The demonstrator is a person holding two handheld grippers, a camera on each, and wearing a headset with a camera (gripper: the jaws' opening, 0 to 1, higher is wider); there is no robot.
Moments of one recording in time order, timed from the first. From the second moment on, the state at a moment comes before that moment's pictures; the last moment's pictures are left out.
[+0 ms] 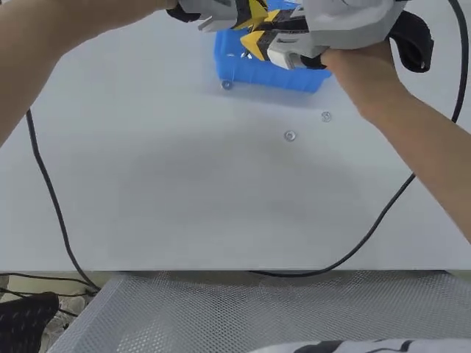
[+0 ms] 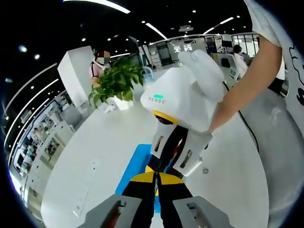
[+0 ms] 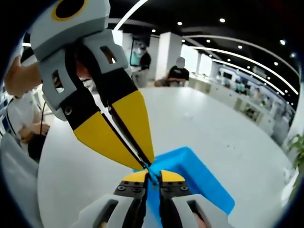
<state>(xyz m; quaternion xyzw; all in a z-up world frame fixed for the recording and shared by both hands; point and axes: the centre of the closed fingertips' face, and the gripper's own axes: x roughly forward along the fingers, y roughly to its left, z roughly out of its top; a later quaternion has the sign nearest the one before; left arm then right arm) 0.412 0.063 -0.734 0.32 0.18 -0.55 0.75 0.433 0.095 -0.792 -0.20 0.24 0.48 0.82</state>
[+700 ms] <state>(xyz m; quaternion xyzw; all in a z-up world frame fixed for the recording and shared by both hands) 0.418 0.068 -0.755 0.33 0.19 -0.55 0.74 0.436 0.099 -0.810 -0.17 0.26 0.48 0.82</state>
